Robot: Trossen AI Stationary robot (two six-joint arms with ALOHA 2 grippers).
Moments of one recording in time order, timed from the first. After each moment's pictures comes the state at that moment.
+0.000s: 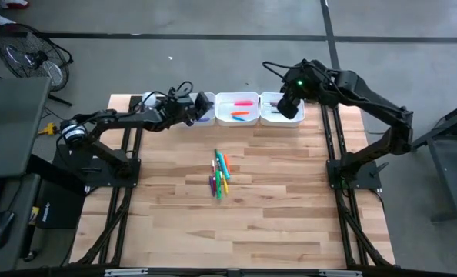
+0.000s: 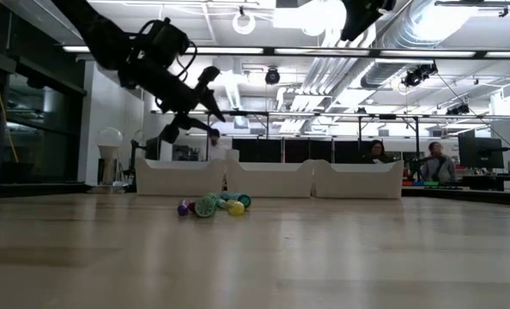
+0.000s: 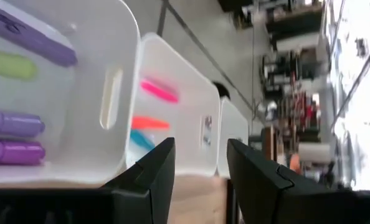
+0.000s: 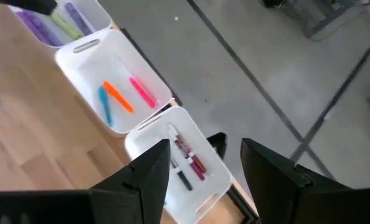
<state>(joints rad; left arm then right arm) 0.55 1.45 0.76 0.31 -0.11 -1.38 -0.39 1.42 1.75 -1.22 0.49 0.04</state>
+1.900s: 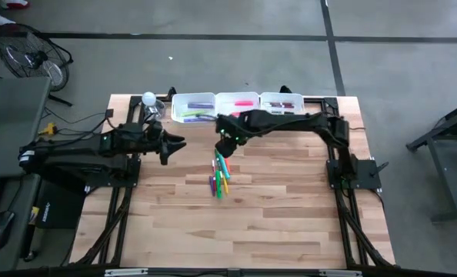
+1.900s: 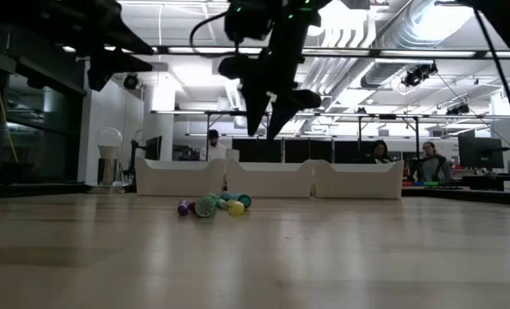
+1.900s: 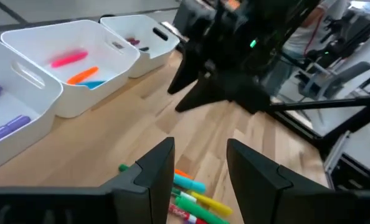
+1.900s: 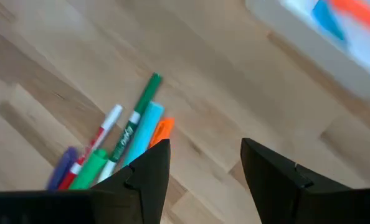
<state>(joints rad) 0.14 0.55 0.47 -0.16 -0.11 -0.52 -0.17 2.04 1.79 -0.96 0.13 0.69</state>
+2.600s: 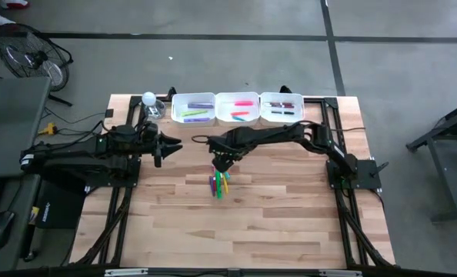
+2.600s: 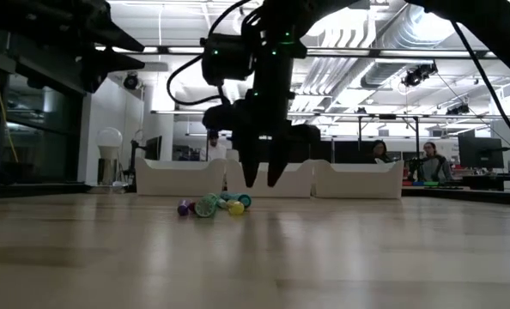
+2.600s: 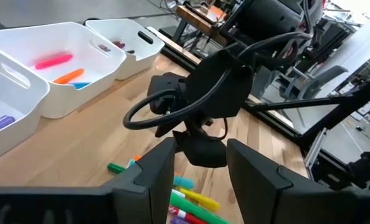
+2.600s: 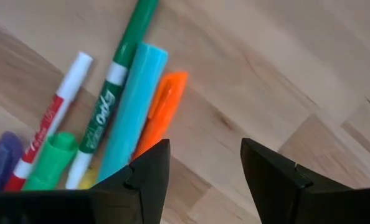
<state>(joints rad) 0.14 0.43 0.41 -0.16 -0.05 -0.52 -0.10 2.24 1.82 -0.98 0.11 0.81</state>
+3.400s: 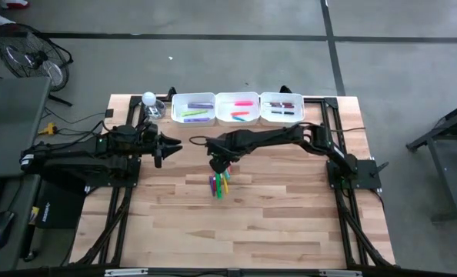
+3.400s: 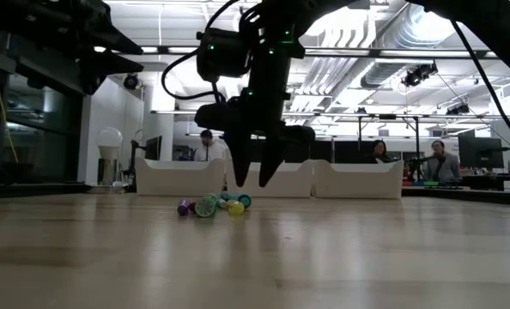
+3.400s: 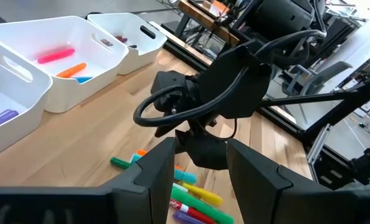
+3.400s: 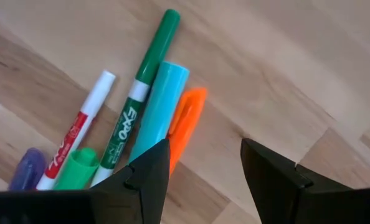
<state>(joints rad) 0.14 0.43 0.41 -0.18 -0.05 -0.52 -0.08 2.25 1.82 -0.92 0.15 0.84</state>
